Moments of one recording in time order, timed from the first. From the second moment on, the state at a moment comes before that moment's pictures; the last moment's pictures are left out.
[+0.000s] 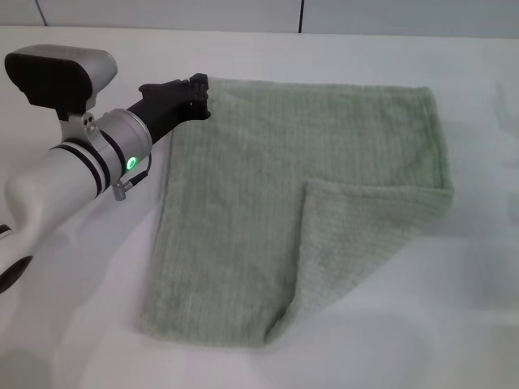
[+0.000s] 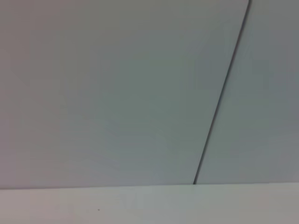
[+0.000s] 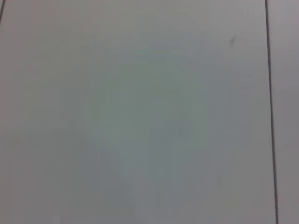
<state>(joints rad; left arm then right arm) -0.51 -2.07 1.89 0.56 0.09 0.46 -0.73 0.44 2.08 1.17 0.30 -2.37 -1.19 -0.11</state>
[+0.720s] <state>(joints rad) -0.51 -2.07 1.88 0.60 0.10 0.48 -0.73 0.51 2.08 1.18 0.28 -2.36 -1.19 -0.11</state>
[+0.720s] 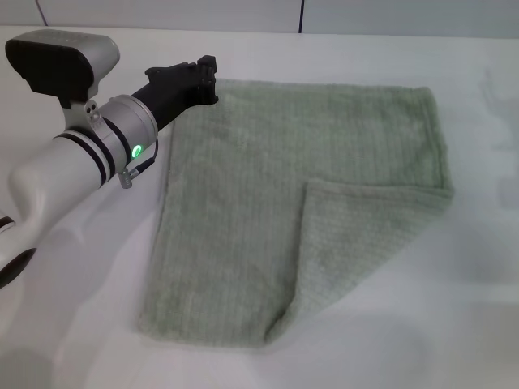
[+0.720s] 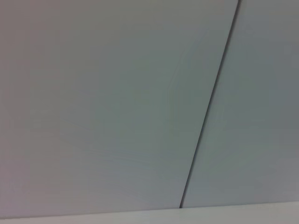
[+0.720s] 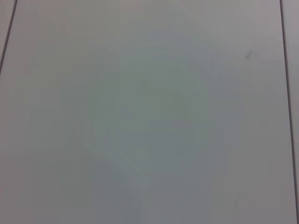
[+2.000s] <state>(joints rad) -0.51 -2.07 1.91 0.58 0.09 0.36 -0.73 0.54 2.07 1.17 0.28 -2.37 -1.19 -0.11</state>
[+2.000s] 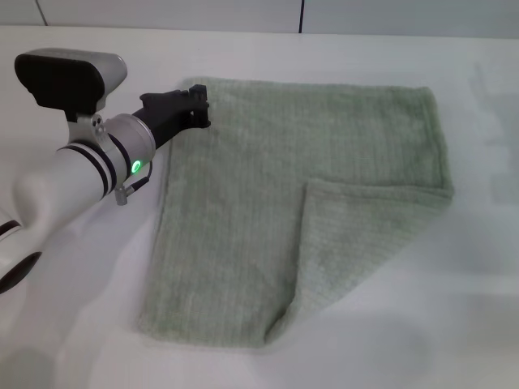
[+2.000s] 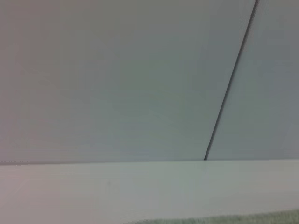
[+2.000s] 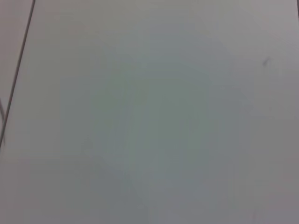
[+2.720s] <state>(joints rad) -0.55 -2.08 1.96 0.53 0.09 0.30 -0.74 0.55 2.08 1.17 0.27 -2.38 -1.18 -0.11</state>
